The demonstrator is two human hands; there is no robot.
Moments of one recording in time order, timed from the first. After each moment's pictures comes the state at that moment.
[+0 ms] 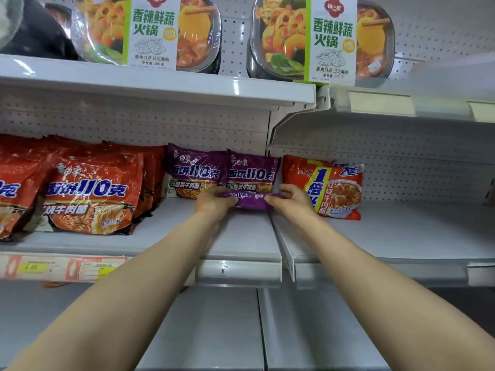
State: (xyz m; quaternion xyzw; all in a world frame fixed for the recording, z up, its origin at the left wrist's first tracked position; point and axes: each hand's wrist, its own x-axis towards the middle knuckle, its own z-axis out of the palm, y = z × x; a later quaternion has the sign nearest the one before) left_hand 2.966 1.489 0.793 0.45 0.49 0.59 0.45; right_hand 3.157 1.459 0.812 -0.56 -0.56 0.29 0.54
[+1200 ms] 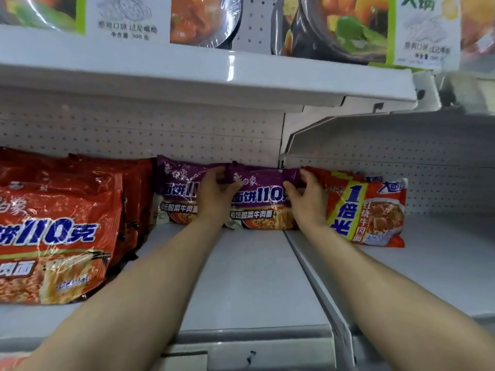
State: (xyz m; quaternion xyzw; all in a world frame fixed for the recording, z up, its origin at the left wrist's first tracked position) left_hand 2.945 1.610 0.825 0.57 0.43 0.64 0.27; right_hand 3.141 1.583 0.829 -0.56 -0.56 0.04 0.61
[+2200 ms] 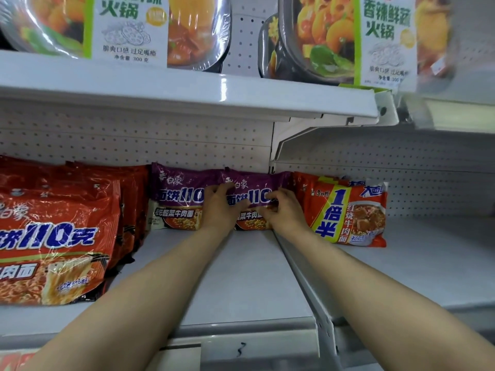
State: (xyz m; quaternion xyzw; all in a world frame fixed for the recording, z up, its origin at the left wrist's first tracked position) left_hand 2.961 1.589 0.813 0.66 0.51 0.52 0.18; right_hand 3.129 1.573 0.813 -0.61 -0.66 0.05 0.43
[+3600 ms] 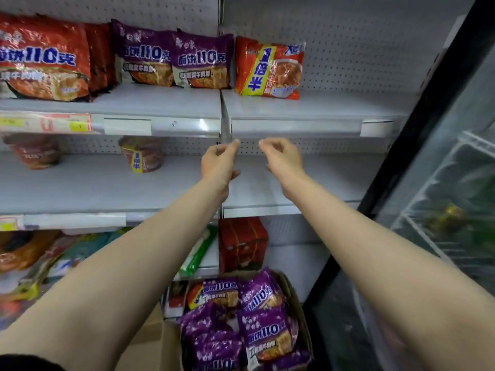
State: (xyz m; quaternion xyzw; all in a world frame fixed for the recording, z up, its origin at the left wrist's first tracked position) left_hand 3.088 1.247 0.704 0.40 0.47 0.60 0.51; right_hand 3.218 1.227 0.723 -0.60 -0.50 0.29 0.55
